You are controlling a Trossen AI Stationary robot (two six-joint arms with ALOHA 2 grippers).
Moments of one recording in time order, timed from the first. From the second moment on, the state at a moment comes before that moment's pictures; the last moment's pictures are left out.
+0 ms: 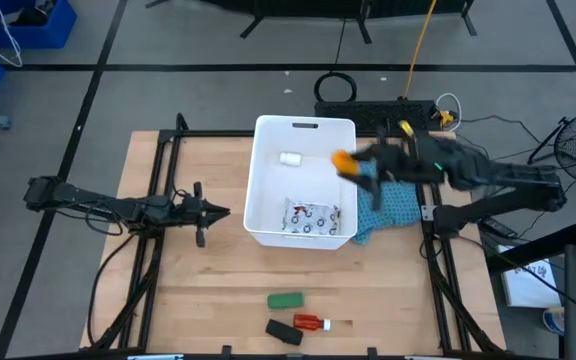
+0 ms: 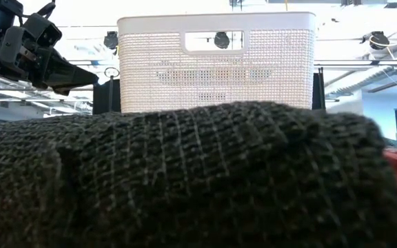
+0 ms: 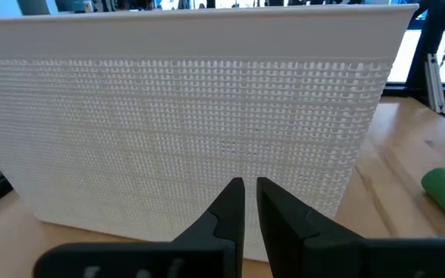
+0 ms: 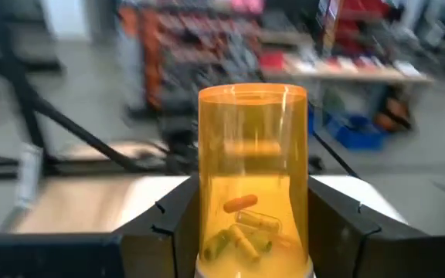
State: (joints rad) left arm -0.13 0.48 0.02 0.34 -0.26 -0.02; right arm -0.06 1.04 1.19 -0.33 0.11 -0.04
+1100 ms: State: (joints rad) left arm -0.13 0.48 0.02 0.28 -0.26 -0.04; right arm -0.50 2.01 1.58 -0.81 -0.19 -0.34
